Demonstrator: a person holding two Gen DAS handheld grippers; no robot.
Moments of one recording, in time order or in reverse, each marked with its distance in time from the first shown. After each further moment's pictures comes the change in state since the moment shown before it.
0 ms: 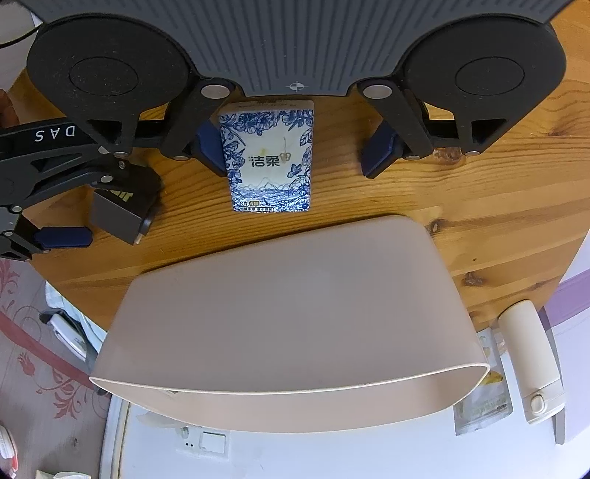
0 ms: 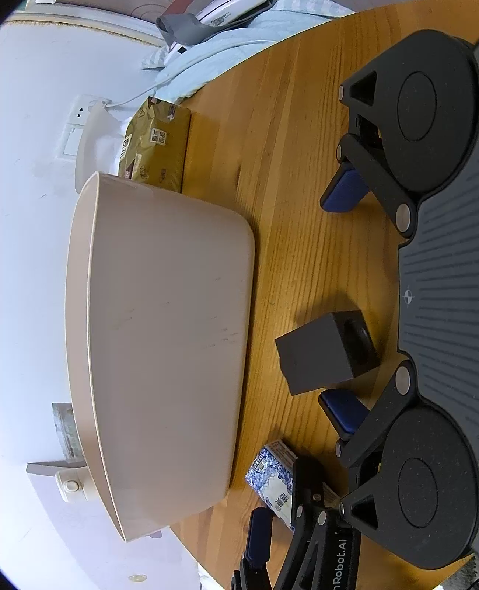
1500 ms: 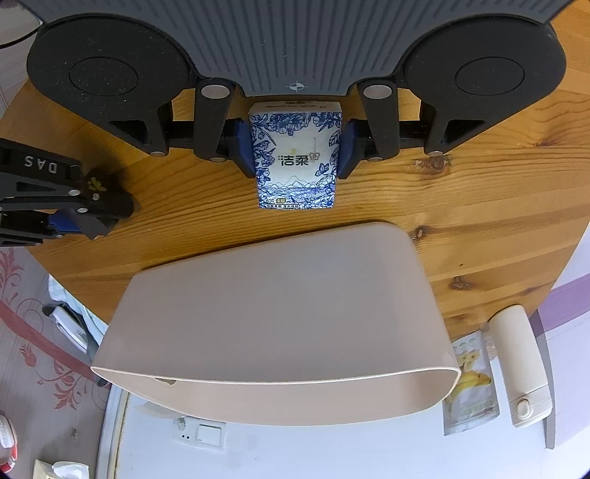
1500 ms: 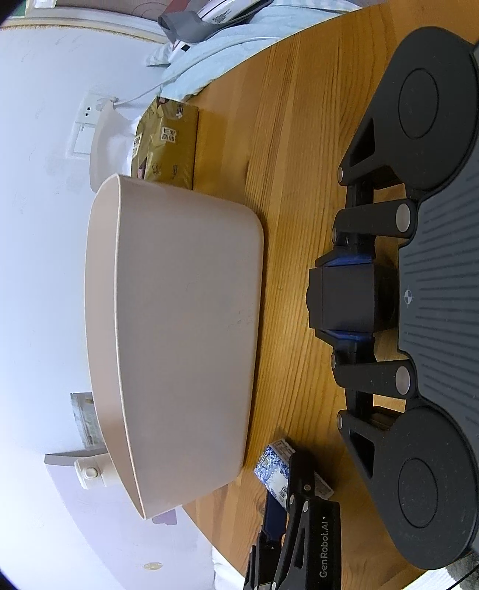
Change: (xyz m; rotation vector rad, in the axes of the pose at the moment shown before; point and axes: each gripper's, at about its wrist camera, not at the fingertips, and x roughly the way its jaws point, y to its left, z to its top) left arm -0.017 0.009 -0.005 -0.019 -0.012 -0.007; right arm -0.021 -0.001 -0.003 0.021 -0.044 0.041
